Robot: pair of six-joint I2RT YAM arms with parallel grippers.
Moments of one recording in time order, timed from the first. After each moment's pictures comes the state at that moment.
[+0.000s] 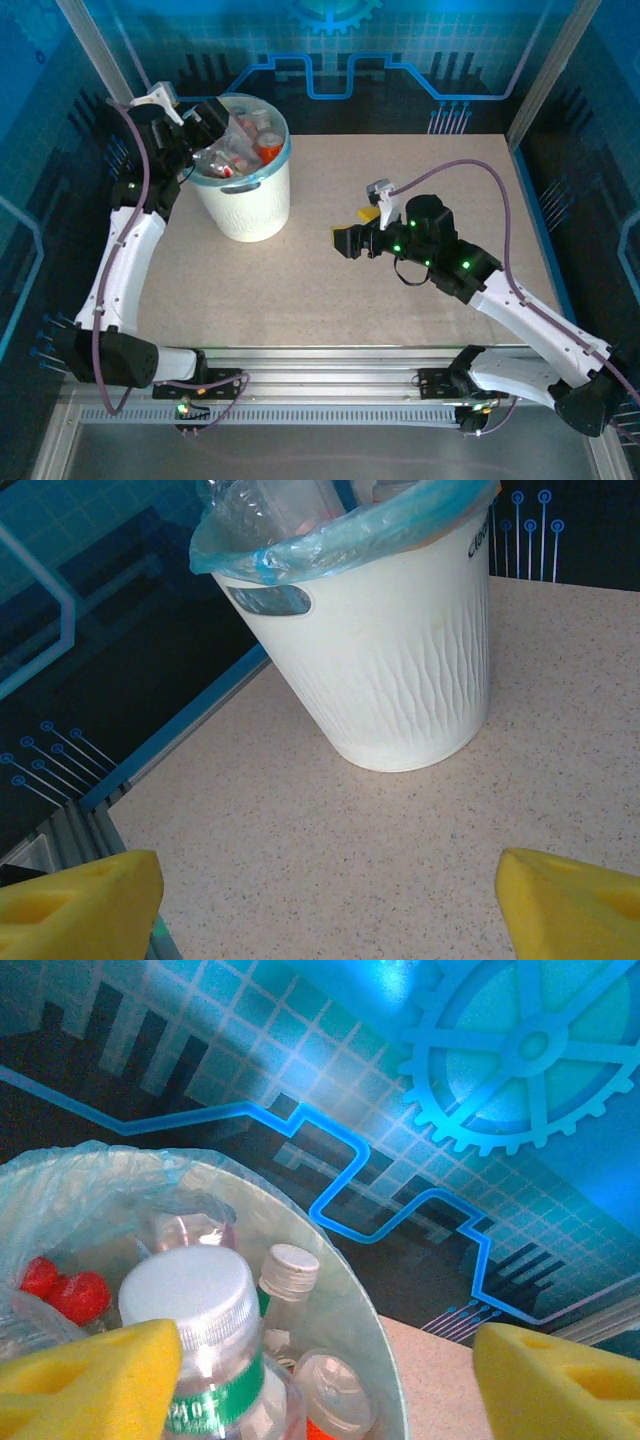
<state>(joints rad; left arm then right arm) -0.02 1.34 1.48 -0.33 0.12 -0.63 0.71 1.04 1.01 -0.29 -0.18 0.32</state>
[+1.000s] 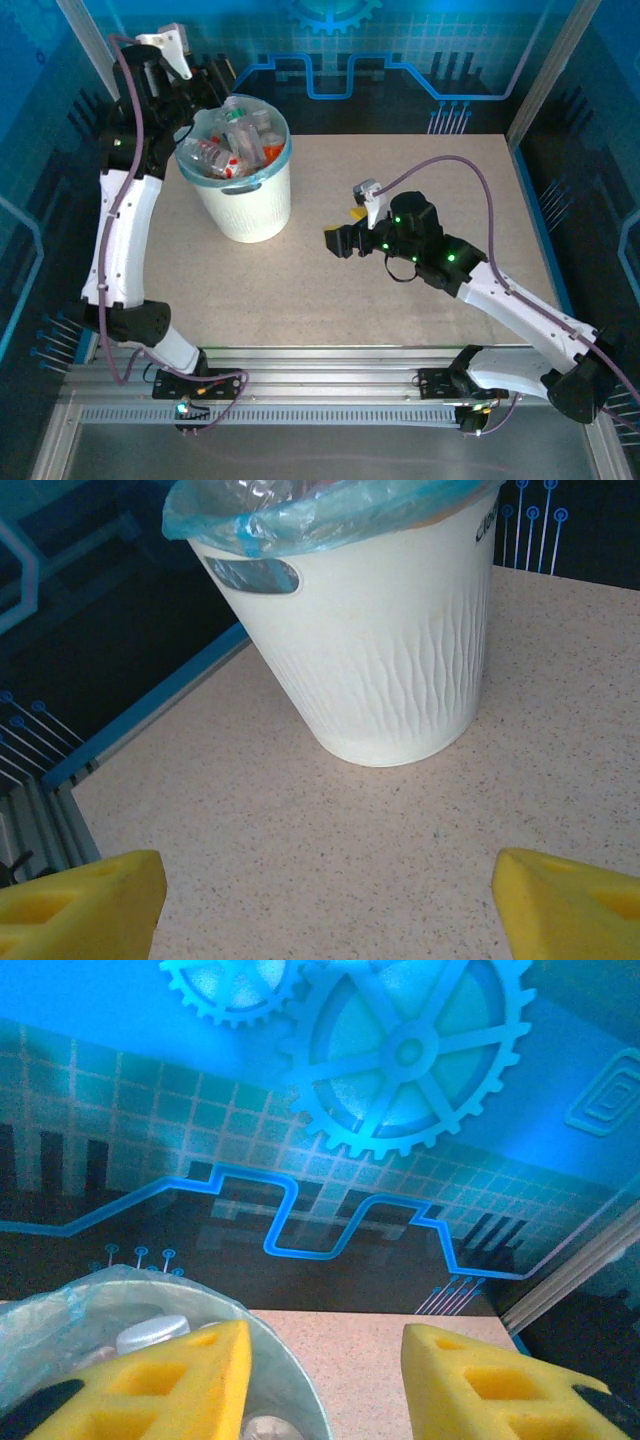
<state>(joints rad) -0.09 1.63 2.14 -0.69 0.16 -0.39 0.73 1.13 1.03 -0.28 -0.16 0.24</state>
